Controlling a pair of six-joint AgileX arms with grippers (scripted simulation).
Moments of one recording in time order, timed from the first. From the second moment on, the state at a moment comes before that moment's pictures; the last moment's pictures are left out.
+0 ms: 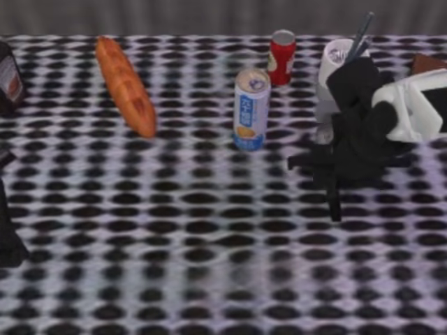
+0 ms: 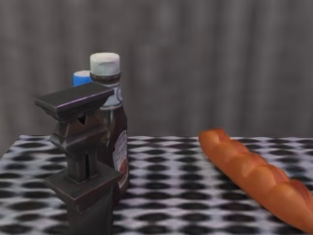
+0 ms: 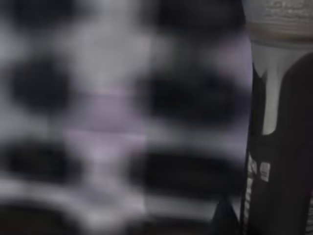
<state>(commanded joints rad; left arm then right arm) 0.00 0.00 0.00 0.00 0.00 0.00 0.40 2.06 1.24 -0.41 -0.01 0.36</state>
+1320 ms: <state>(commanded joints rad) 0.00 0.00 0.00 0.00 0.00 0.00 0.39 1.73 0.86 0.88 -0.38 0.02</state>
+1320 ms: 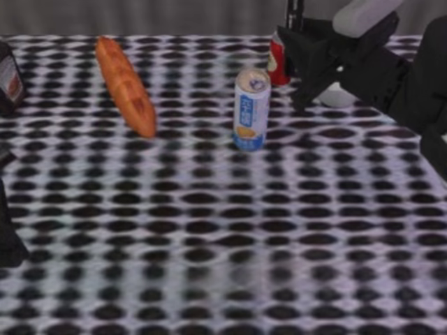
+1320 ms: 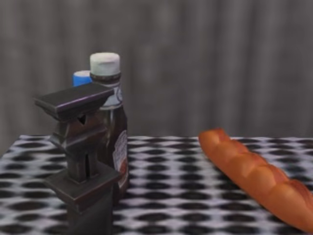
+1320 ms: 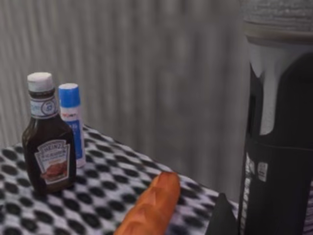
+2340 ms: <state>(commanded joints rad) 0.00 0.00 0.00 0.00 0.00 0.00 0.63 1.52 0.83 0.75 -0.16 0.04</state>
